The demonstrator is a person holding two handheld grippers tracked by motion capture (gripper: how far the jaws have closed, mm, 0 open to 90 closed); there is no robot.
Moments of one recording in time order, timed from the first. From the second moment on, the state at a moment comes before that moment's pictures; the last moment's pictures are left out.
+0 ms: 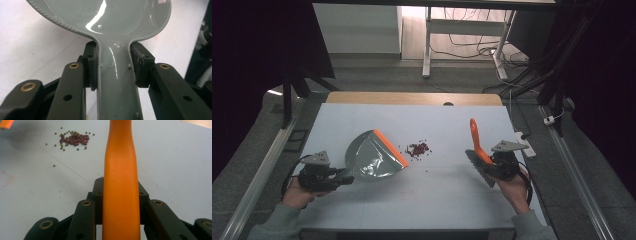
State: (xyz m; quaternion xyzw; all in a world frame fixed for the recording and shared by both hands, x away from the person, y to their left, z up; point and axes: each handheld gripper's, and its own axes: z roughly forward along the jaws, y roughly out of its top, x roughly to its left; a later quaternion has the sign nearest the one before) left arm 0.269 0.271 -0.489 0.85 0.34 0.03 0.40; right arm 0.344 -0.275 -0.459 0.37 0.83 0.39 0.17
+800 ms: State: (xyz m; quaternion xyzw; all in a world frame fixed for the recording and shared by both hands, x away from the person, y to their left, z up) left arm 0.276 0.255 -0.507 0.88 0.33 0.00 0.34; right arm 0.345 -0.273 -0.461 0.37 0.83 0.39 0.17
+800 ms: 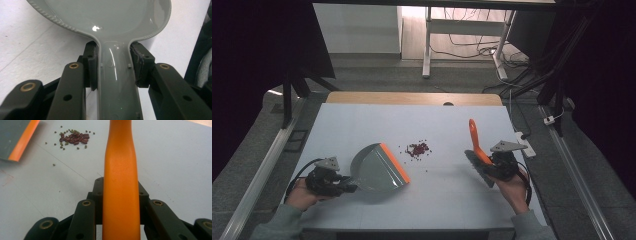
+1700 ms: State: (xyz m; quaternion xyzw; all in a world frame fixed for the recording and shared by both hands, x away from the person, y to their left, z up) left arm 0.278 0.247 -0.509 0.88 0.33 -0.01 0.33; right arm 0.347 -0.259 -0.452 0.36 0.82 0.40 0.17
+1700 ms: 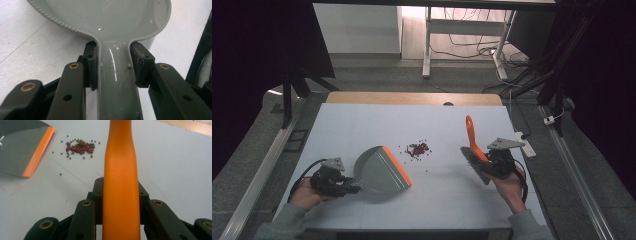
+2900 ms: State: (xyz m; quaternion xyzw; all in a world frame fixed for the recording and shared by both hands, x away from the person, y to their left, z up) left arm 0.282 0.247 -0.510 0.88 0.33 -0.02 0.33; right arm 0.444 -0.160 -0.460 0.37 0.84 0.37 0.14
